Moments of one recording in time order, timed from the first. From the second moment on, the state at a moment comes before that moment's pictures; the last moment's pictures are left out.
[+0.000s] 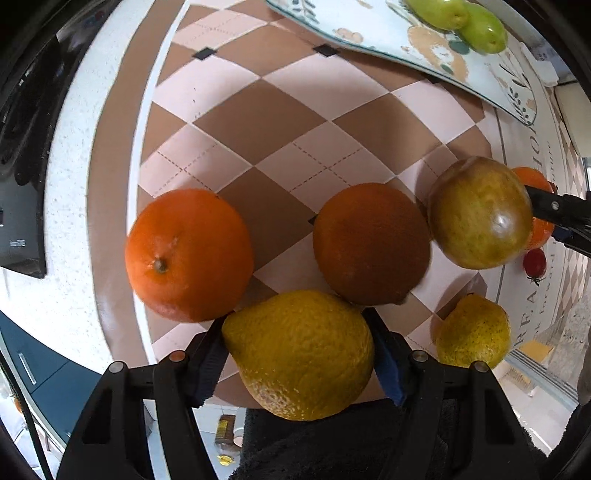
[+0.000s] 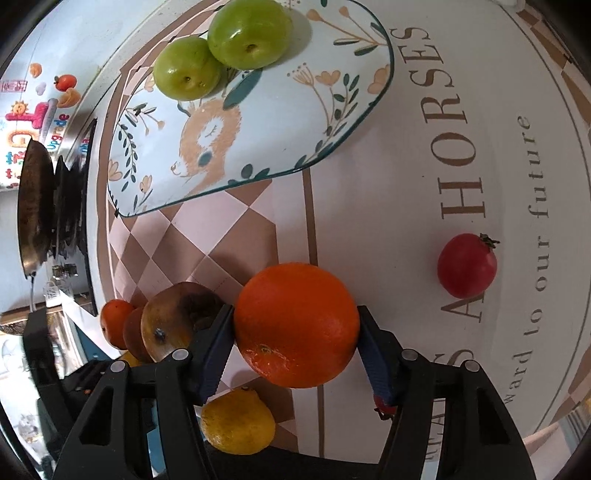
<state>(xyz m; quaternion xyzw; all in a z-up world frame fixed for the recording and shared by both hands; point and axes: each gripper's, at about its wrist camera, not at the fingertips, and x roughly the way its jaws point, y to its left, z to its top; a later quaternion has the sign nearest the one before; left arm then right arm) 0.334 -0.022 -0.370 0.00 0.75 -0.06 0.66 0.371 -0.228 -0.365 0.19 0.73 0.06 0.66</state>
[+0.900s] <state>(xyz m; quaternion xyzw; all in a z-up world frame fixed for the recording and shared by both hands) 0.550 -0.048 -0.288 -0.03 0.68 -0.08 0.72 0.477 -0.236 -0.335 0.21 0.67 0.04 0.71</state>
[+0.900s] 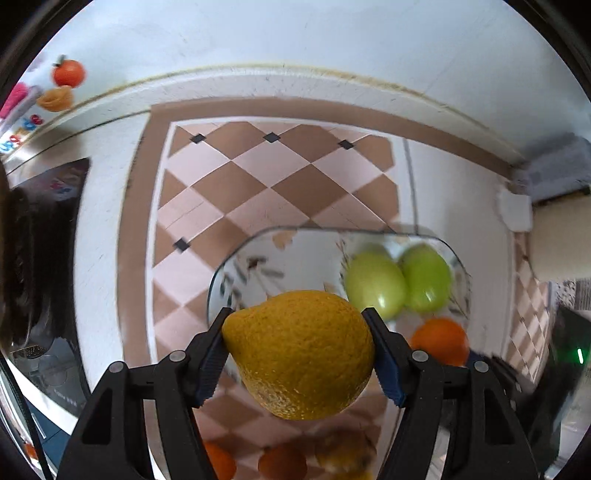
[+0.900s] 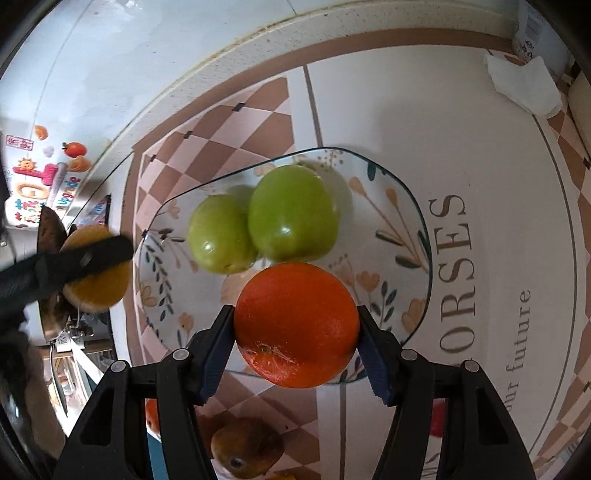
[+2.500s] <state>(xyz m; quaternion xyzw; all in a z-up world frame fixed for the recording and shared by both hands) 0.427 -0.016 -0.218 0.03 0.61 -0.04 0.79 0.387 -0.220 -0.215 0.10 0.62 -0.02 0.78</state>
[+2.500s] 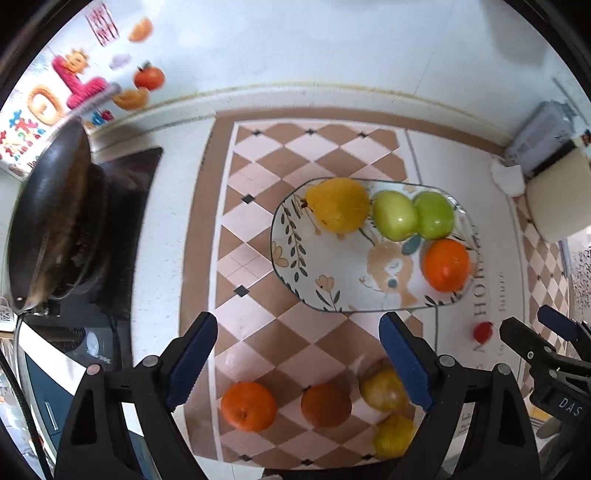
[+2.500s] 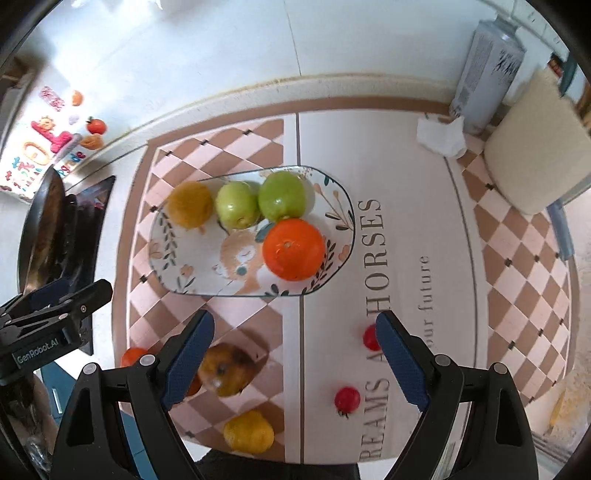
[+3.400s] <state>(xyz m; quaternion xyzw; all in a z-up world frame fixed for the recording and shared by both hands) 0.319 -0.004 -0.115 0.02 0.53 -0.07 0.84 0.284 -0.190 -0.094 0.08 0.54 0.00 0.84</state>
